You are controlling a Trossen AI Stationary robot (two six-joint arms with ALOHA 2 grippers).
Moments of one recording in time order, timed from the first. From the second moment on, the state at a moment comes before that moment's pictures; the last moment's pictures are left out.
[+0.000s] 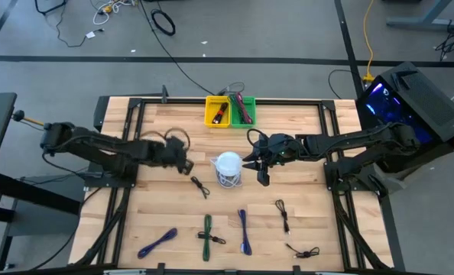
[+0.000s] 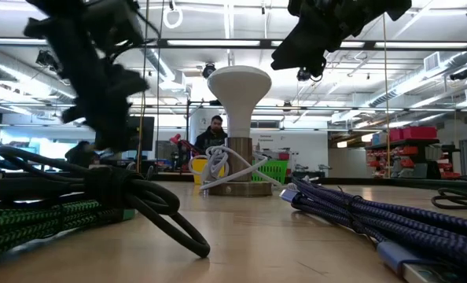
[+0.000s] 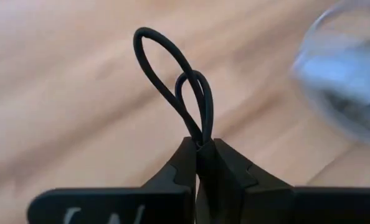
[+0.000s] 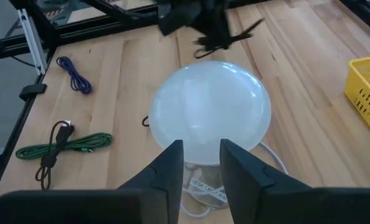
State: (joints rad) left arm -0.01 1.22 0.62 -0.47 -0.40 -0.91; right arm 0.03 1.35 0.92 -0.15 -0.01 0.20
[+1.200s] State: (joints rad) left arm 0.77 1.82 0.77 0.76 0.33 -0.59; right arm 0.03 1.35 0.92 -0.02 -0.01 0.21
